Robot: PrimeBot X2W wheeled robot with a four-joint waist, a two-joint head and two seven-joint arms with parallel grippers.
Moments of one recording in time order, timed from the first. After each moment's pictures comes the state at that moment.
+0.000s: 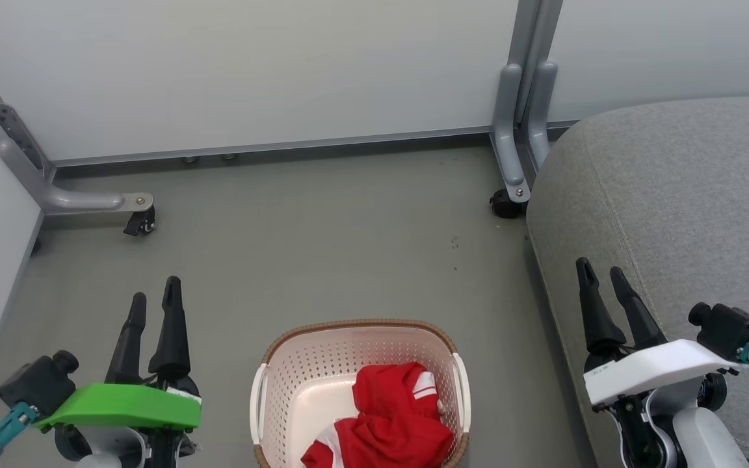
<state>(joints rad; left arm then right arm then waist) -0.06 0.09 -0.05 0.13 -0.80 -0.13 -0.12 -0.07 -0.08 0.07 0.13 0.66 0.13 -0.12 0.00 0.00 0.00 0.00</state>
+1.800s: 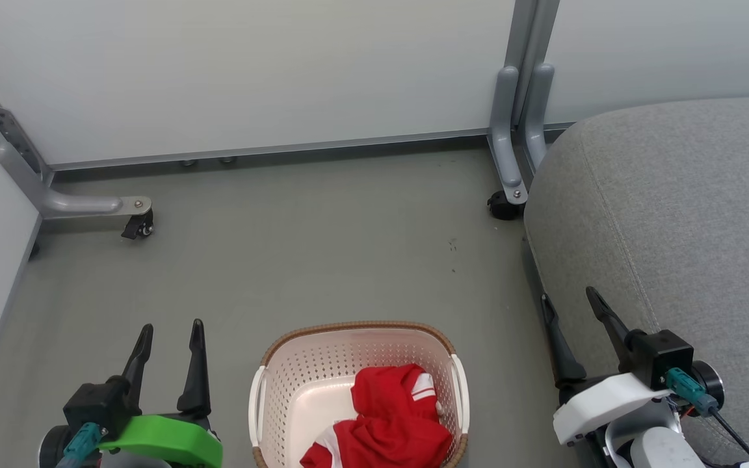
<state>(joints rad) -0.03 0.08 -0.03 0.27 -0.28 -0.13 -0.24 -0.07 -0.05 0.10 0.26 0.14 0.13 -0.24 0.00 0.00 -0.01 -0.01</state>
